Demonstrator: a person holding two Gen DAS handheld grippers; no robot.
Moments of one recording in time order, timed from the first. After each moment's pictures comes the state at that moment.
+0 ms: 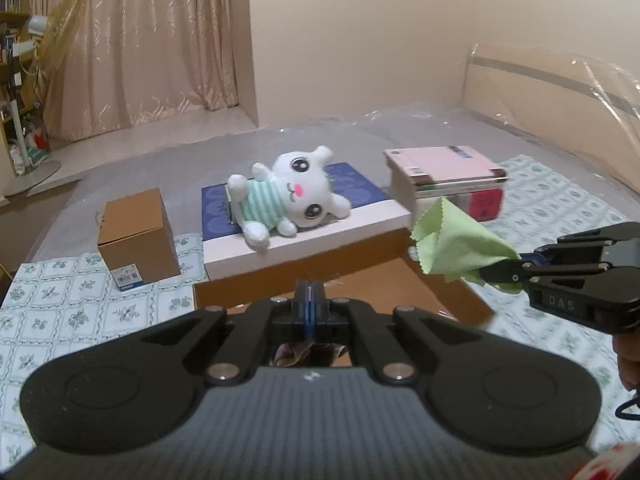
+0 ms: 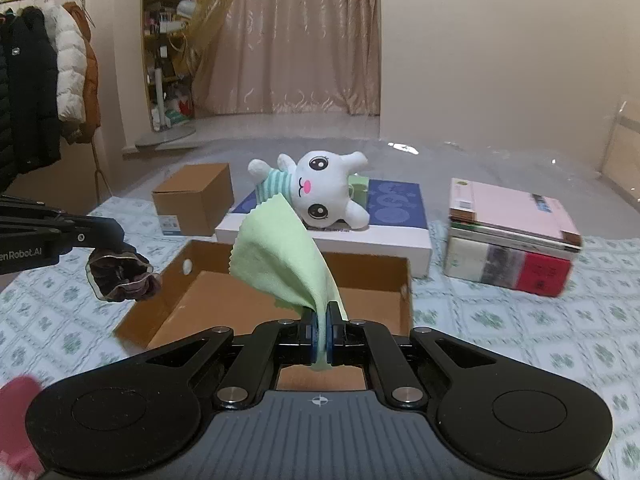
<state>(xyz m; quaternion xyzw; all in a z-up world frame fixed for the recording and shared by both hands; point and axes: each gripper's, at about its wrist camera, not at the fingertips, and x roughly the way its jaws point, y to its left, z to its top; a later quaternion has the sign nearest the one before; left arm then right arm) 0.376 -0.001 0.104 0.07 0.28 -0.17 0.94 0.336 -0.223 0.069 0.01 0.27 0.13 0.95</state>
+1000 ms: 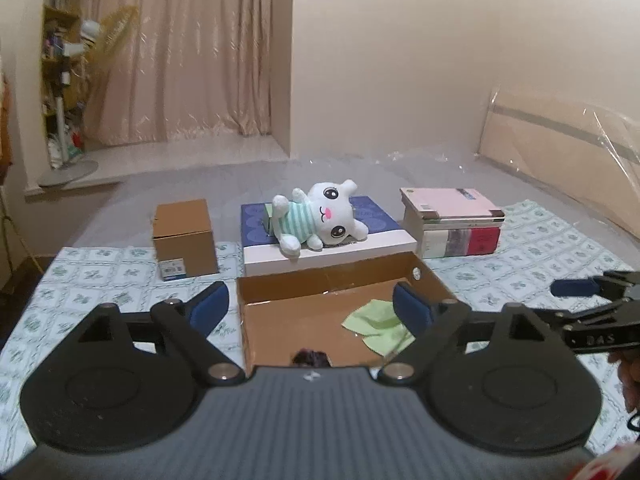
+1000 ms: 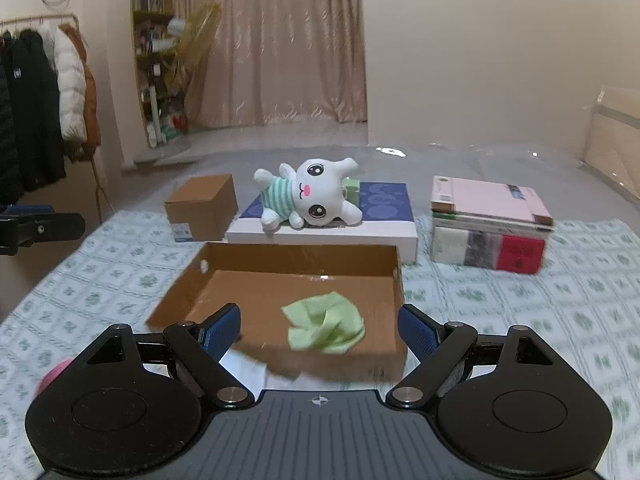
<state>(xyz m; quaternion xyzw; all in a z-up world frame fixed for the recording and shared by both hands) 0.251 0.052 0.144 0.03 0.22 -0.13 0.97 0.237 -0.231 0.094 0.04 0.25 0.11 0.96</state>
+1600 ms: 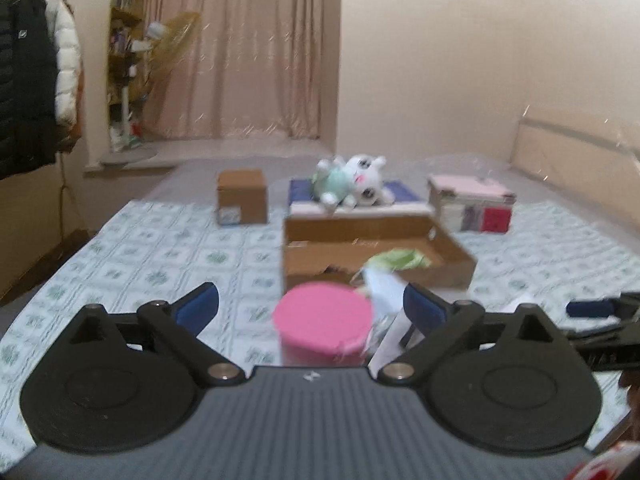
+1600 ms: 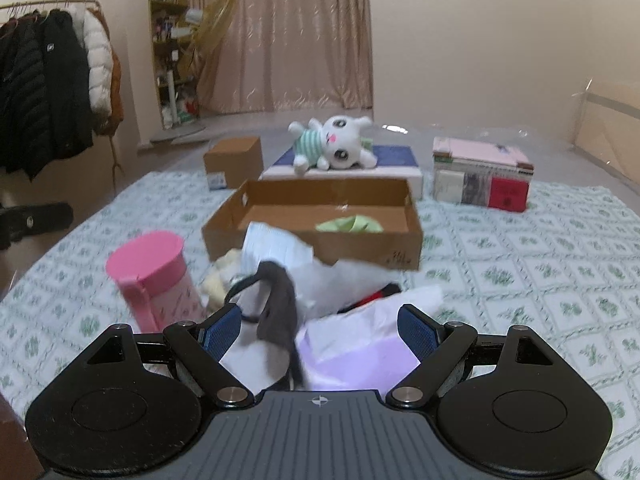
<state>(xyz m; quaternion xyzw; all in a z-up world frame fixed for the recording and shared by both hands) 0.087 0.074 0.088 0.00 0.21 -0.05 0.98 0.093 -0.189 0.045 0.03 0.27 0.11 0.96</state>
